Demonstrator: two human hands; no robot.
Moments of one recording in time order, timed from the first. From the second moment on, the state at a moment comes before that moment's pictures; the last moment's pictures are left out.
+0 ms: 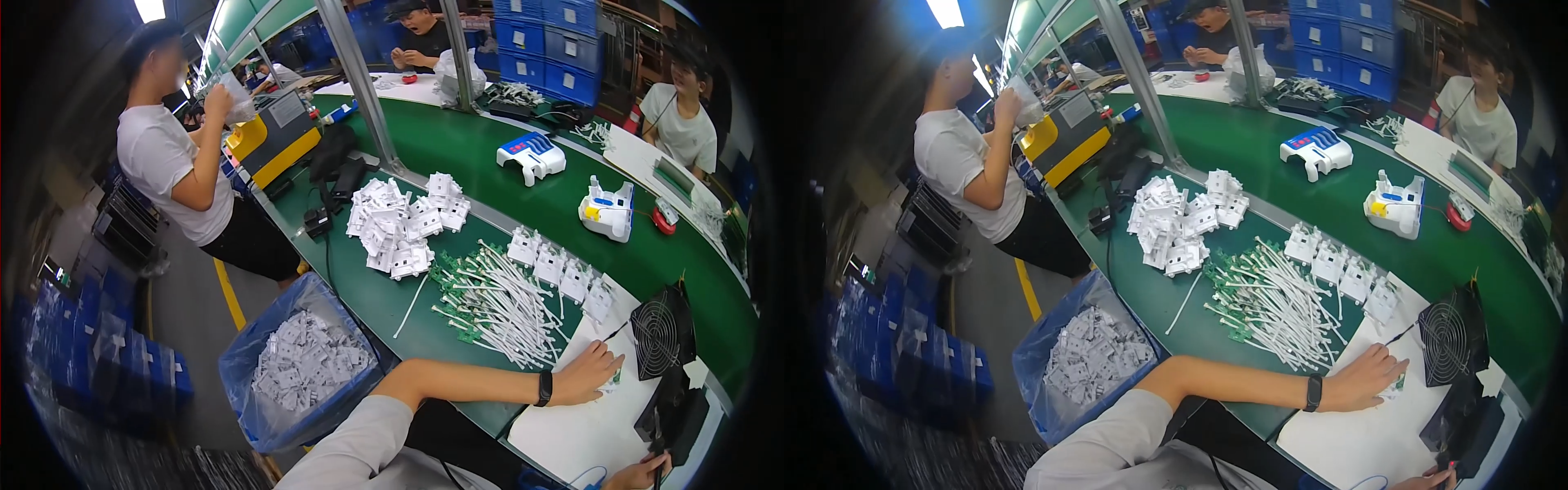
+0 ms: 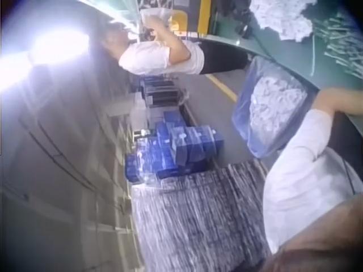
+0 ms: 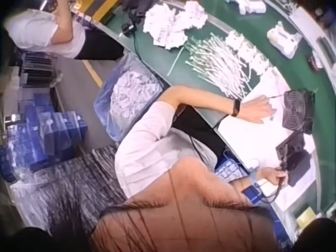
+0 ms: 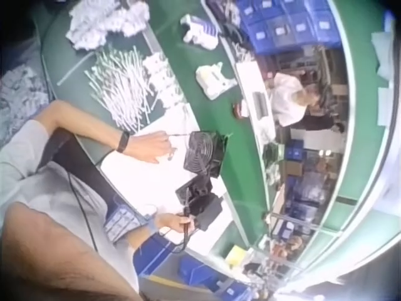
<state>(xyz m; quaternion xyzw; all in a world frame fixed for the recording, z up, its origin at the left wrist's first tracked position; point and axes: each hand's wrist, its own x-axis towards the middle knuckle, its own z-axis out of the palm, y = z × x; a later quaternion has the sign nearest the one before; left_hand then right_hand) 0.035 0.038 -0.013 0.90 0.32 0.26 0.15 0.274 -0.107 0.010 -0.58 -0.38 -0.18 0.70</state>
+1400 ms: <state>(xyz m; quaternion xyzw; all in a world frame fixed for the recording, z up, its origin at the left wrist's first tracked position) 0.006 0.065 -0.011 0.92 0.20 0.26 0.21 0.231 -0.068 -0.001 -0.59 -0.47 0.08 0.65</state>
